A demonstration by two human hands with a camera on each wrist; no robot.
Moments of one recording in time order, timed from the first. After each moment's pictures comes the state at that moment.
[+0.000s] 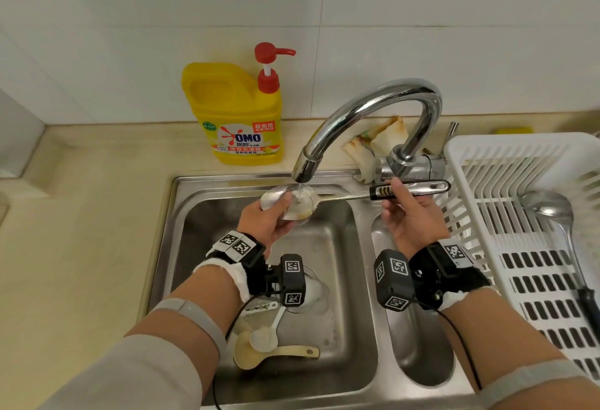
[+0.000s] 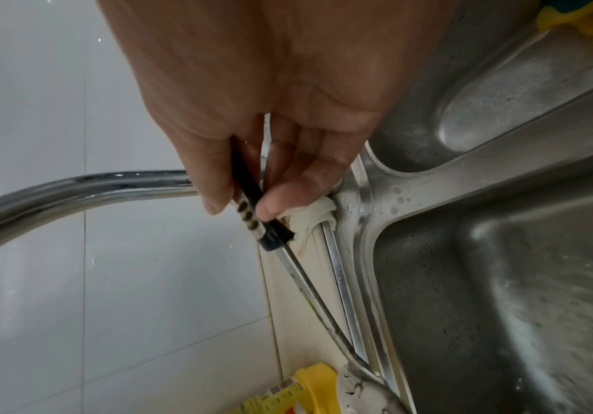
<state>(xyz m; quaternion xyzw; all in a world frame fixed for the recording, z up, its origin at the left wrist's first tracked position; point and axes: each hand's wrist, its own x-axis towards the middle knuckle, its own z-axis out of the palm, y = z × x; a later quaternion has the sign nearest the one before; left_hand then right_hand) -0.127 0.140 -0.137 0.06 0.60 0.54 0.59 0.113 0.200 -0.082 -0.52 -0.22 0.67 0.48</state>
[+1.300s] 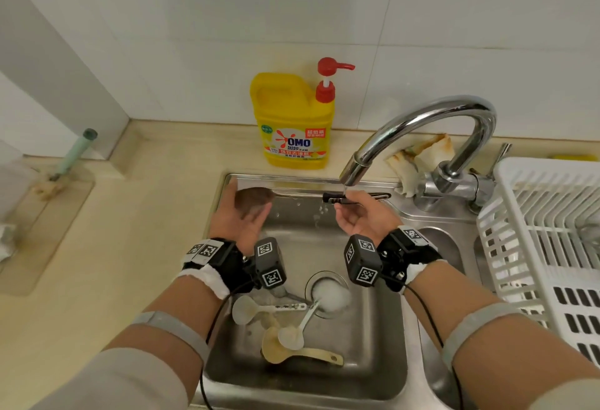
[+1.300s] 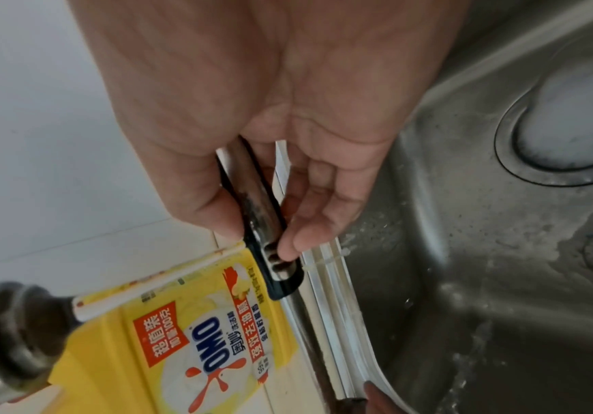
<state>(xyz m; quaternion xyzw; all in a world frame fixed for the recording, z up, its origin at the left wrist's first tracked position) -0.218 0.086 -0.103 -0.17 0.44 0.72 0.51 0.002 0.192 -0.090 -0.47 -0.14 0.82 0.29</state>
